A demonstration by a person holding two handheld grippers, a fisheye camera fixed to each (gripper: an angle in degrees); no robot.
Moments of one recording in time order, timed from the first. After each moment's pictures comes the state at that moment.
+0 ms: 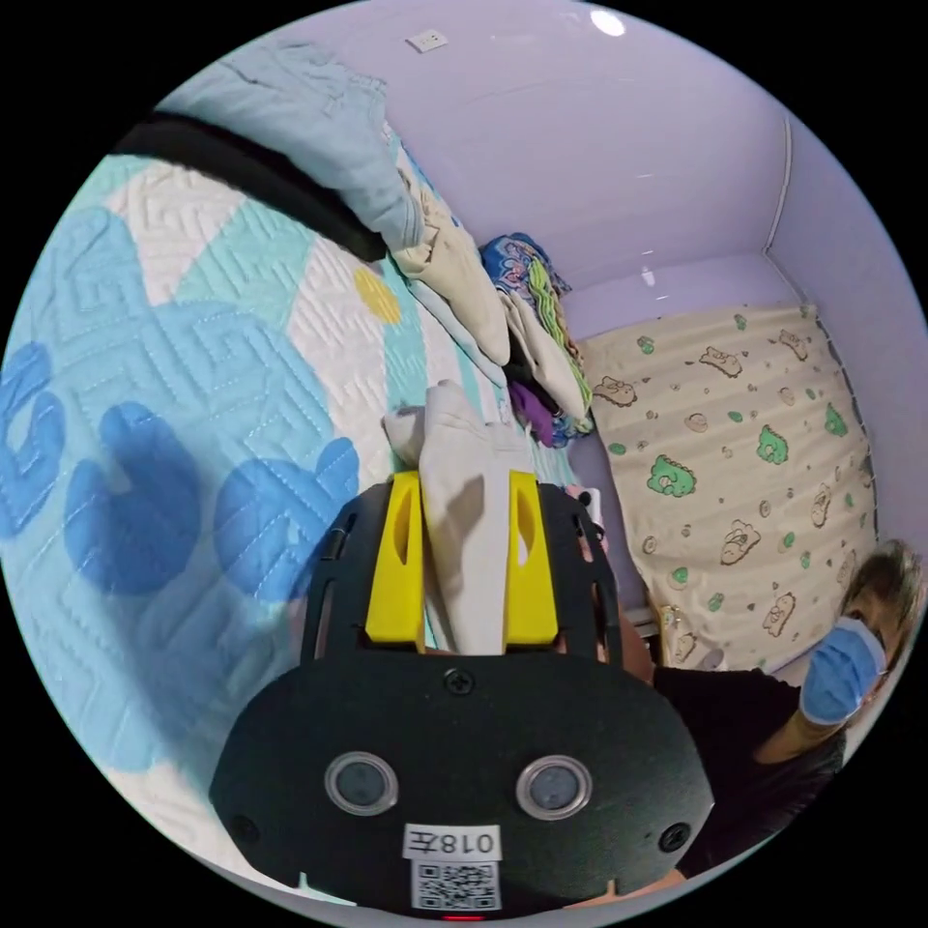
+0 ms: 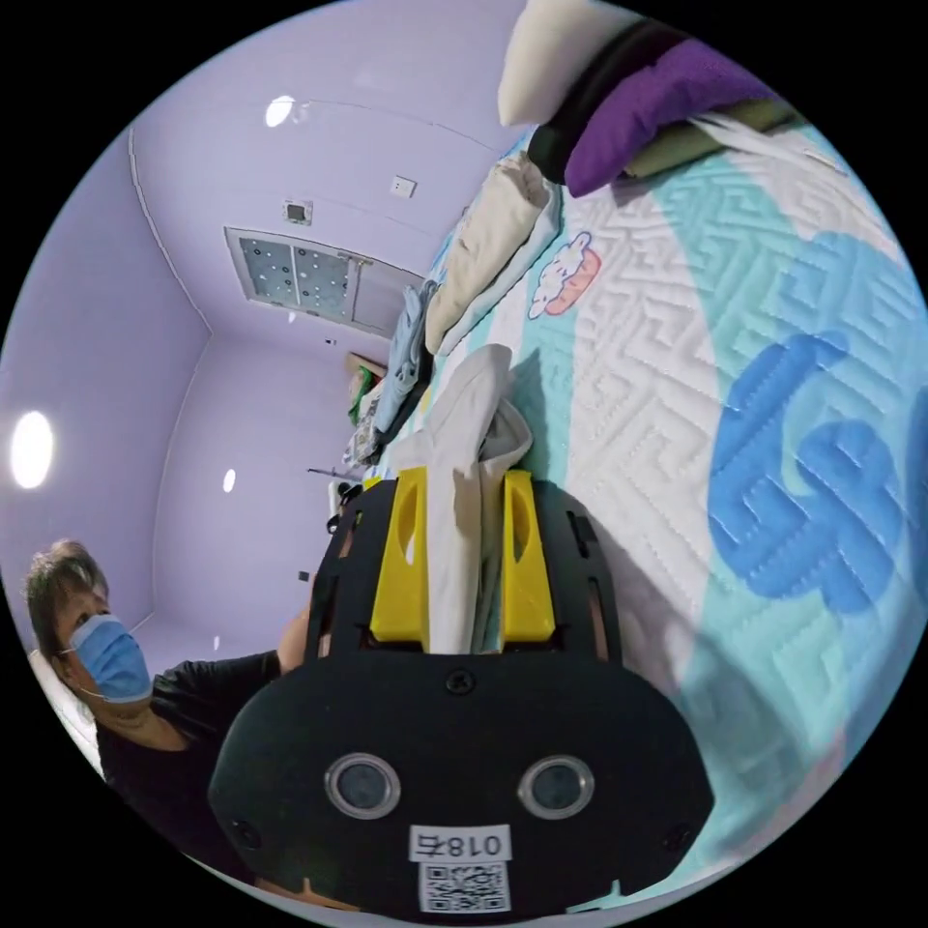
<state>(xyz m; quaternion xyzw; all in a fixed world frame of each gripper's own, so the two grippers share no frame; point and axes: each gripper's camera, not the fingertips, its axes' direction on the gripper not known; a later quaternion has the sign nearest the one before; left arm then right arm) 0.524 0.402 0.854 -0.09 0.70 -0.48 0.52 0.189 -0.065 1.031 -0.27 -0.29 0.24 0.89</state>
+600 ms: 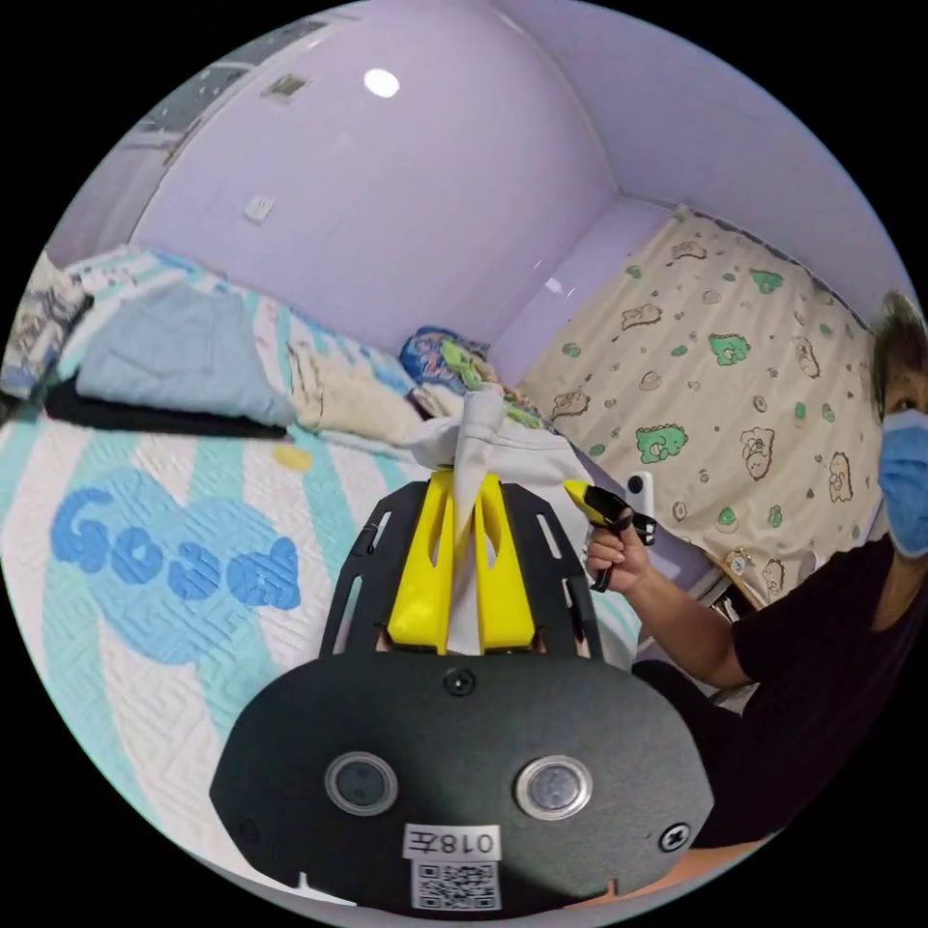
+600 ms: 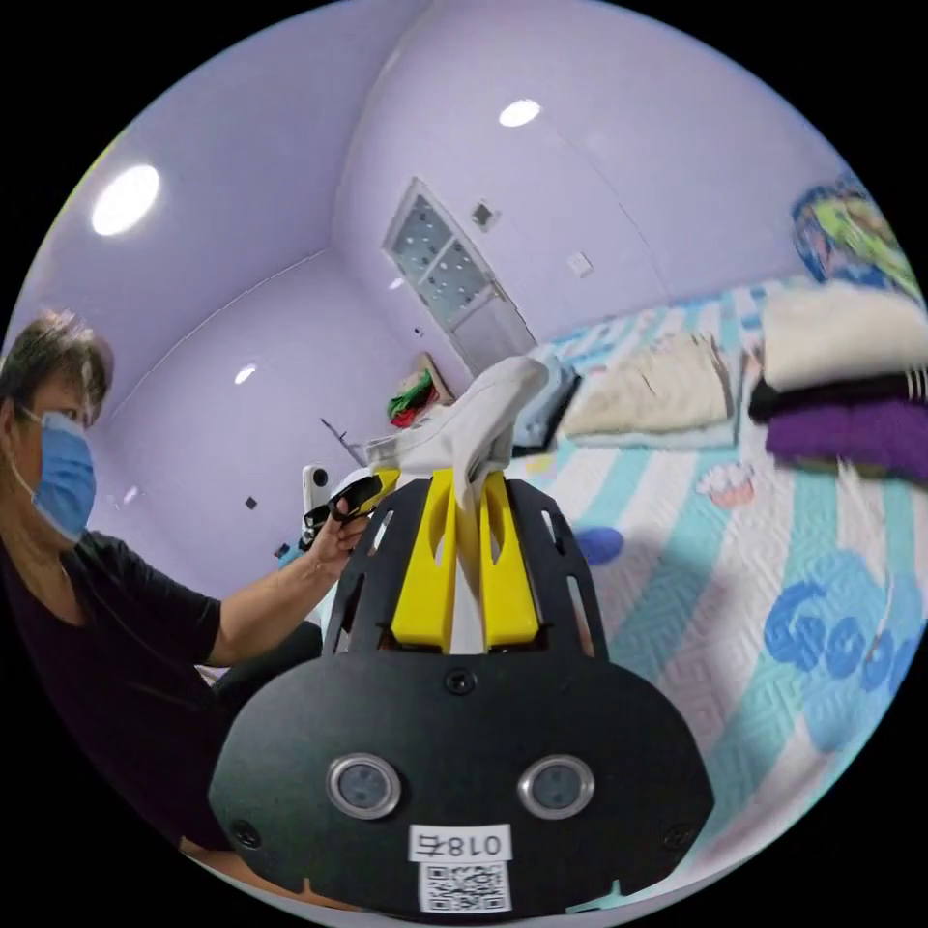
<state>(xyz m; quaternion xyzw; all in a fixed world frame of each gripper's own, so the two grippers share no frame) 0.420 0.500 0.656 0.15 0.57 -0.44 0.68 -0.005 -0.025 0.914 -0.11 -0.29 -0.03 0.95</state>
